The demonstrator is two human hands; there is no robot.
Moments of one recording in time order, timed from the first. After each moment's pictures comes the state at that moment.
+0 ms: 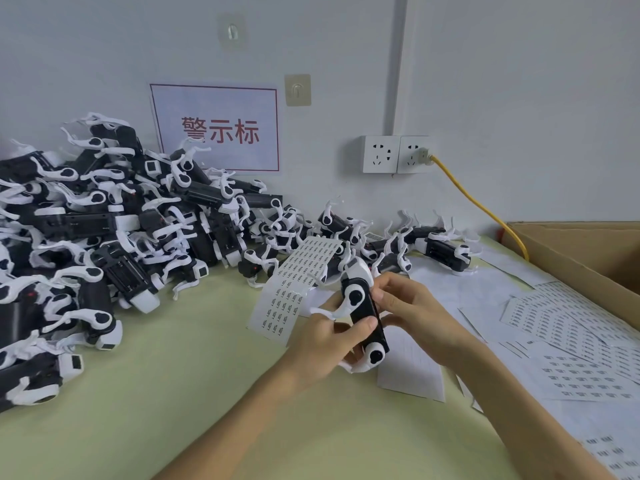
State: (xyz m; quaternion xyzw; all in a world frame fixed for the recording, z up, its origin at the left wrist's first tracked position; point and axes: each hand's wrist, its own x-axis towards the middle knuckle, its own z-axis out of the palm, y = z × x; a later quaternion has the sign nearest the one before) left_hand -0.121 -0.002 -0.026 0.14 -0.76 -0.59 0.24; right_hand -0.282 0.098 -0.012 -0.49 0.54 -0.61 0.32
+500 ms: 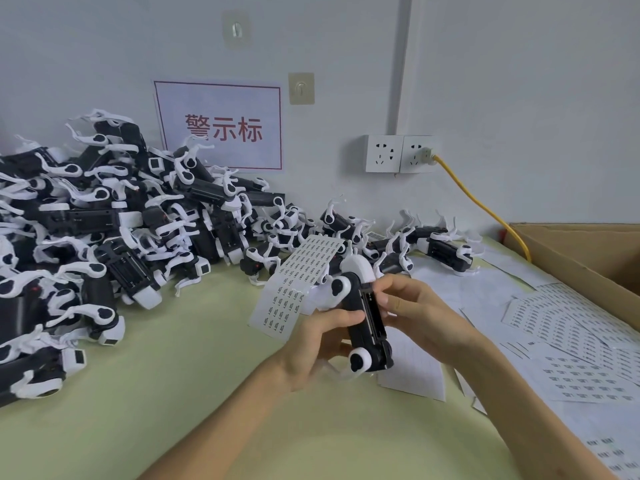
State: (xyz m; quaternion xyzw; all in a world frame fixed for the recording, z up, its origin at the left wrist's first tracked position) left_hand -0.110 -0.002 -0.015 0.07 -0.62 -0.77 0.17; right_hand -0.288 0.100 -0.011 -0.50 0.47 -0.61 0.39
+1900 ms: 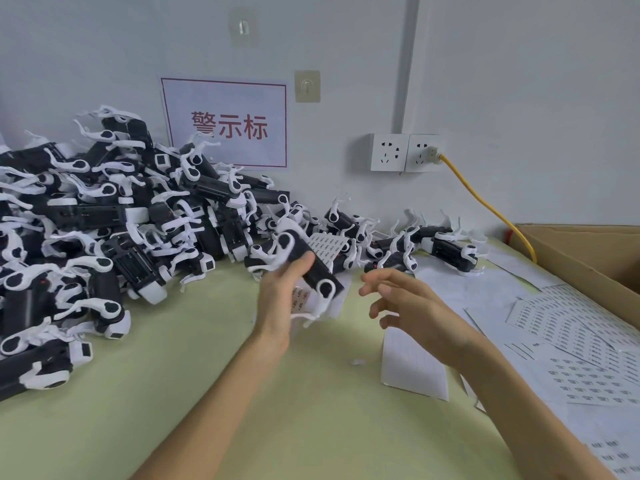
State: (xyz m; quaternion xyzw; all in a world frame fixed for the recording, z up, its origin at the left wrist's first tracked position) left_hand -0.108 -0.036 0.000 0.21 -0.54 -0.68 0.45; right_hand -0.279 0.102 -0.006 -0.47 0.51 -0.61 0.39
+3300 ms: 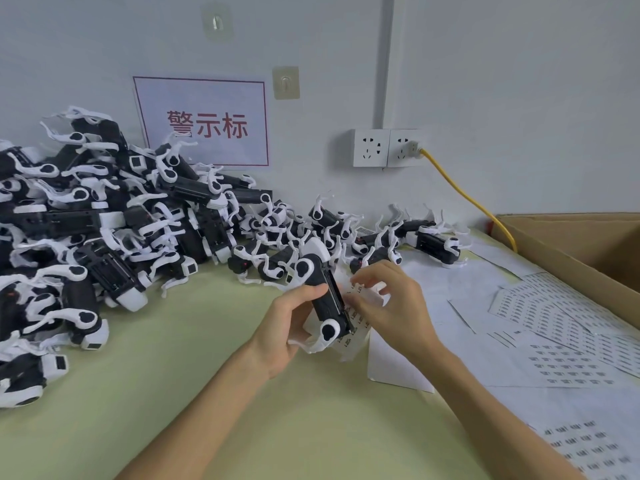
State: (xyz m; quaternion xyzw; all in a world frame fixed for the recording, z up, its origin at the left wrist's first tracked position) left_hand -0.110 -0.023 -0.012 0.16 -0.57 -0.78 0.20; right_hand -0.267 0.086 -0.024 -0.51 0.68 -0.52 -0.06
